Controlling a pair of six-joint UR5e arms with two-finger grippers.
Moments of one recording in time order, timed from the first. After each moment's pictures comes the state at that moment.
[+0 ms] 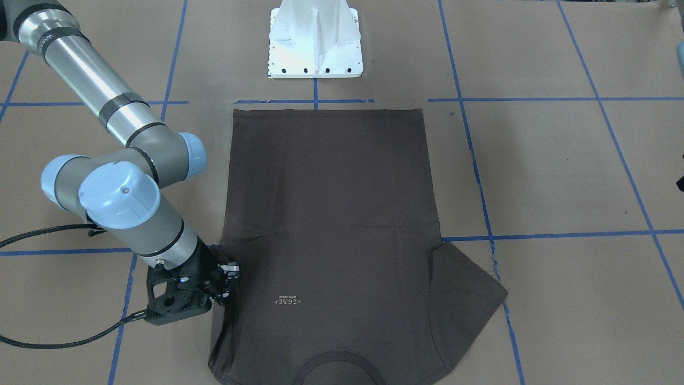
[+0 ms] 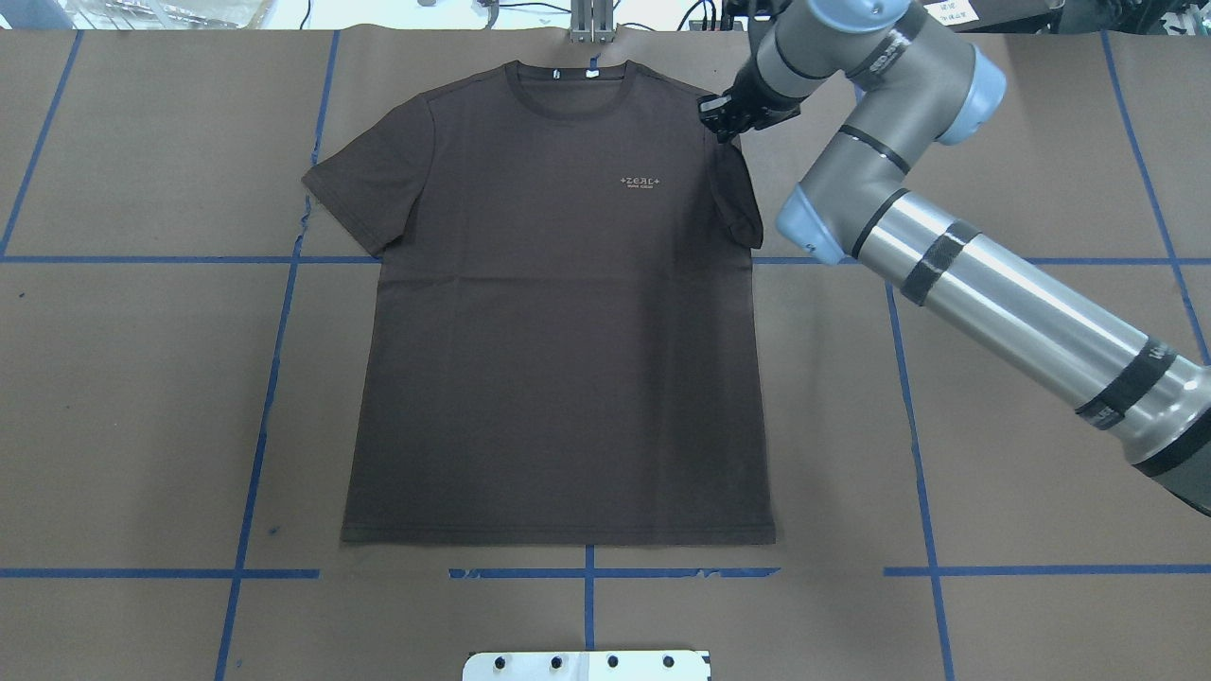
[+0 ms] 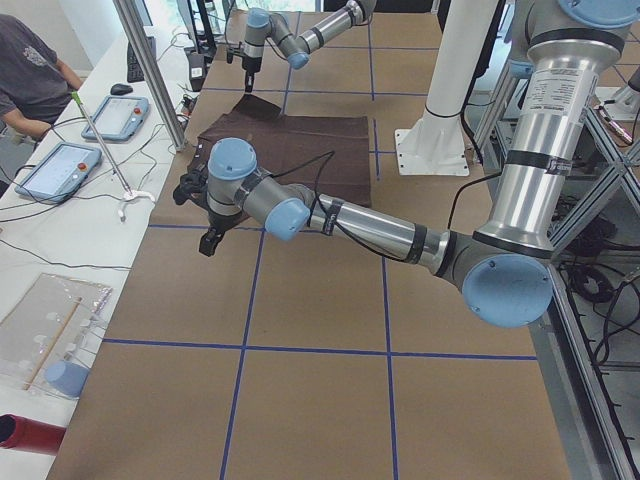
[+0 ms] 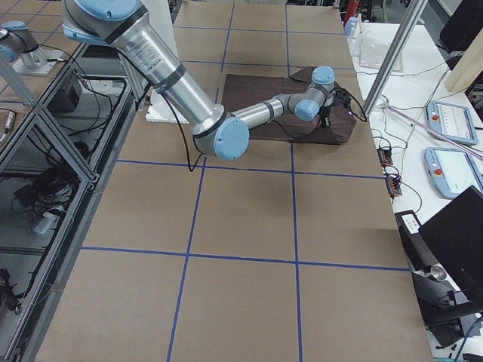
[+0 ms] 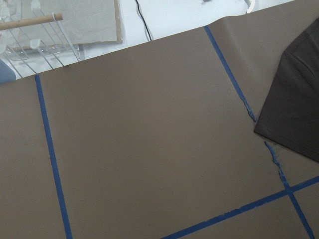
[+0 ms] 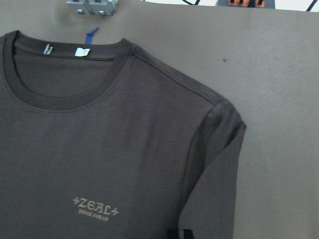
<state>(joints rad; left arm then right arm) -1.44 -1.77 -1.65 -1.94 -2.35 -0.21 0.87 -0.72 1.08 -1.01 2.02 0.88</state>
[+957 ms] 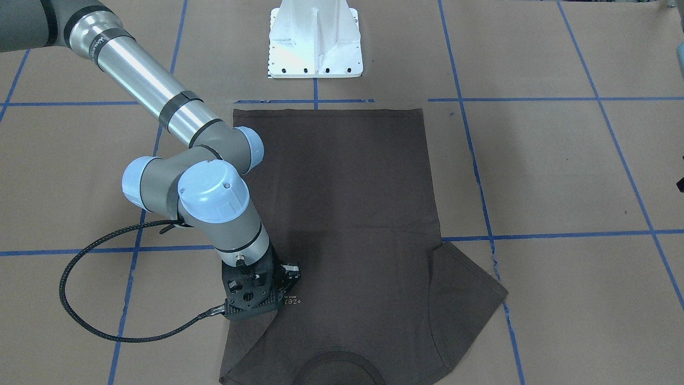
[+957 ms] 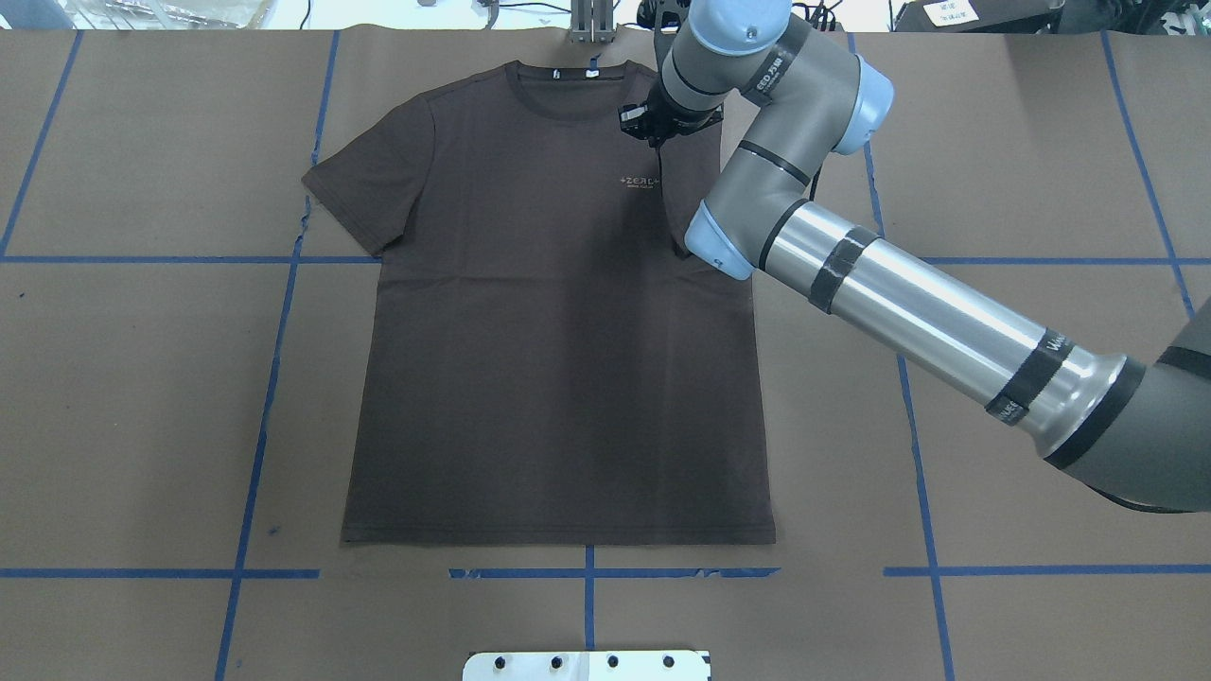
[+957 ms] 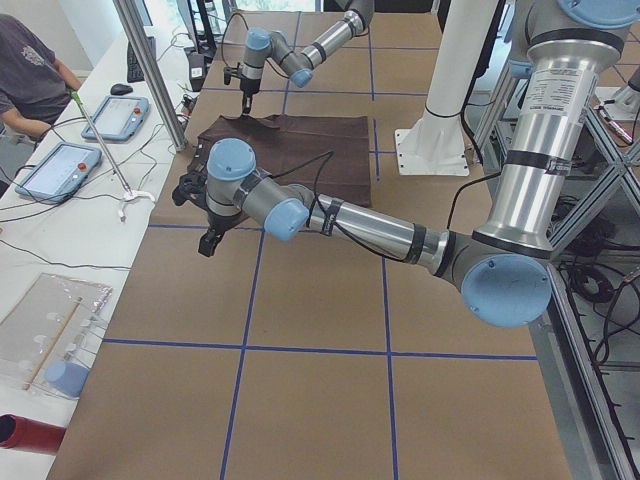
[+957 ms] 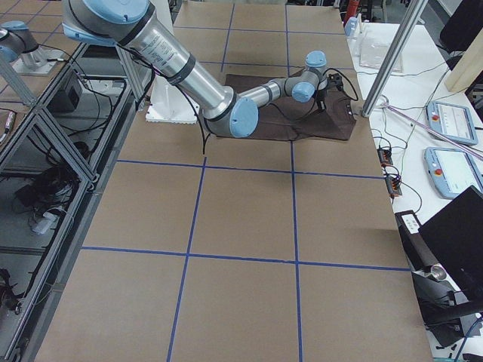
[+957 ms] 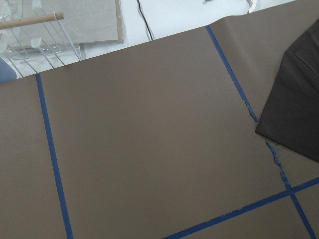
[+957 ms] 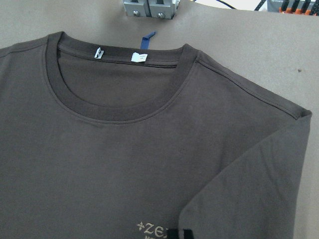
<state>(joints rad) -1.44 -1.78 -1.65 -1.94 -2.35 -0.21 0.80 -0.56 0.92 -1.00 1.91 0.90</state>
